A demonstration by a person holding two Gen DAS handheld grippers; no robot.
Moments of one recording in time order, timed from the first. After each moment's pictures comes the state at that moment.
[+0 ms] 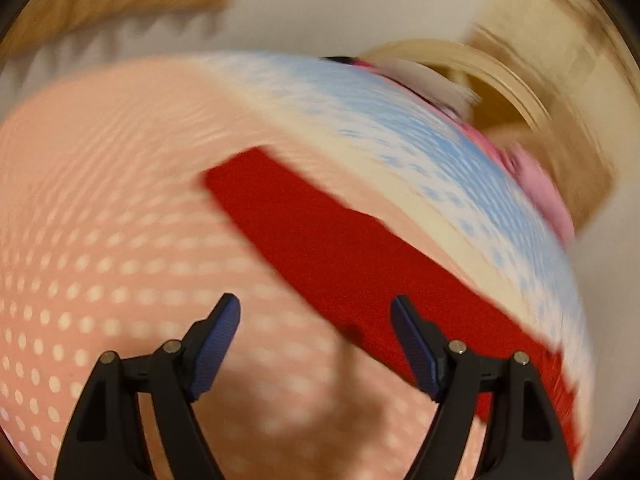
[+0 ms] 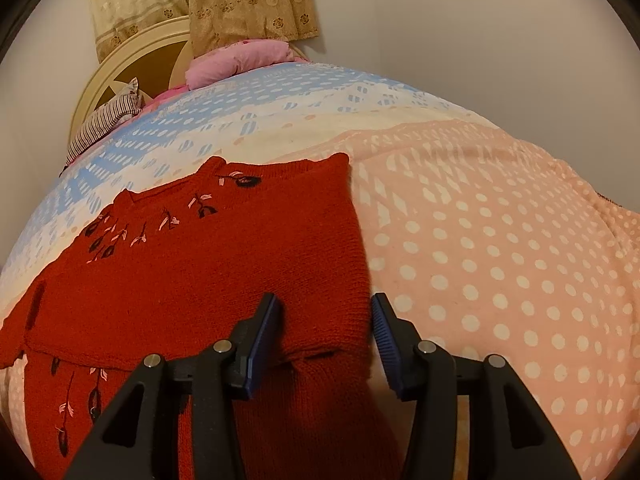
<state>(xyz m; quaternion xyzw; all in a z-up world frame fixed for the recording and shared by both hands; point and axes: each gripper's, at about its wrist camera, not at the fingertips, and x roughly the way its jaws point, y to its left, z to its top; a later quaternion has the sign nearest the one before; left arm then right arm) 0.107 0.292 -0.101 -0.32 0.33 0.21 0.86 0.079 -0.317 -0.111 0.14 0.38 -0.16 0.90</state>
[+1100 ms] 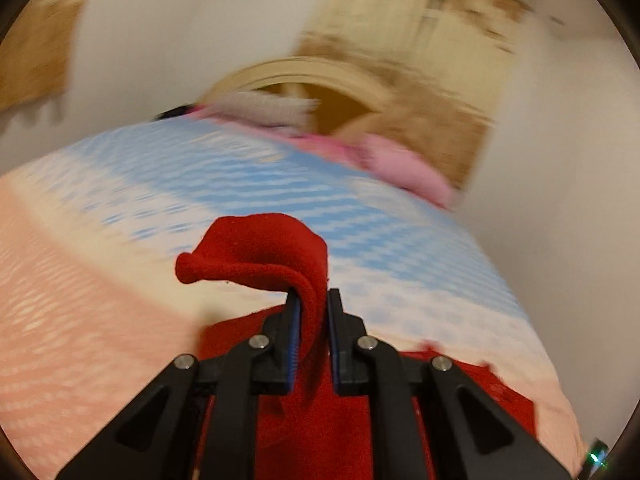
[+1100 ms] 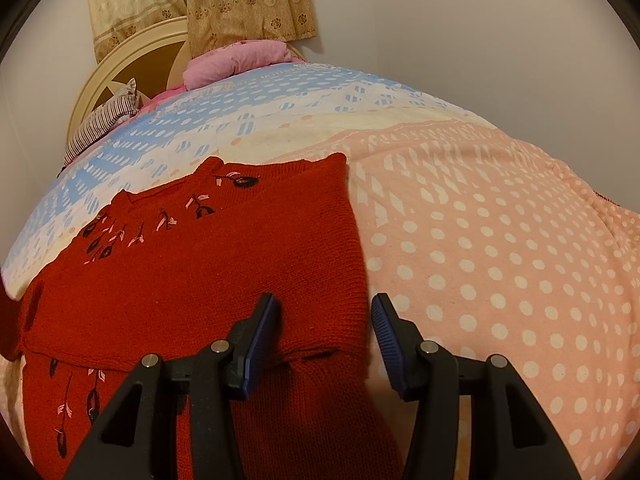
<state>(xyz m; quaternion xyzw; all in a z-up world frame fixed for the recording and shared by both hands) 0.185 0.085 0.007 -0.17 0.25 -0.05 0.95 0.078 -0.320 -0.111 0.13 0.38 -0.17 0.90</state>
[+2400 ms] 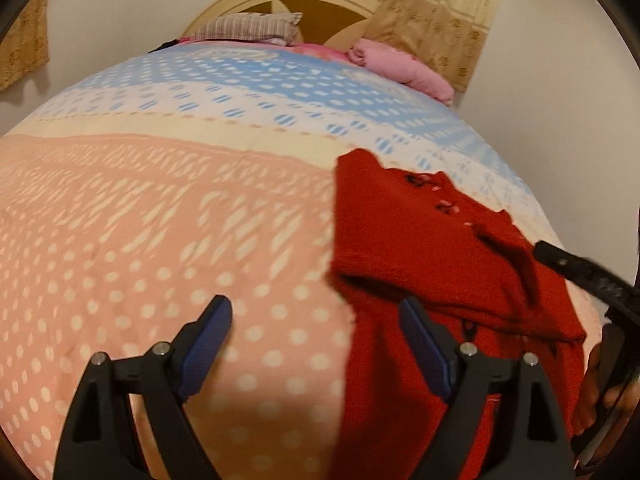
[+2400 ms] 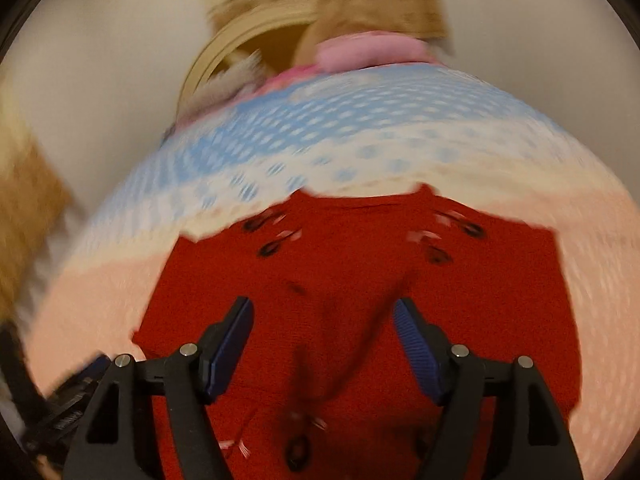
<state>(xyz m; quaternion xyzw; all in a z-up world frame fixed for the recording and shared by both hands) 0.107 0.076 -0.091 -0.12 0.40 -0.03 0.91 0.152 -0.189 -0.056 0.08 0.39 0.05 0.91</state>
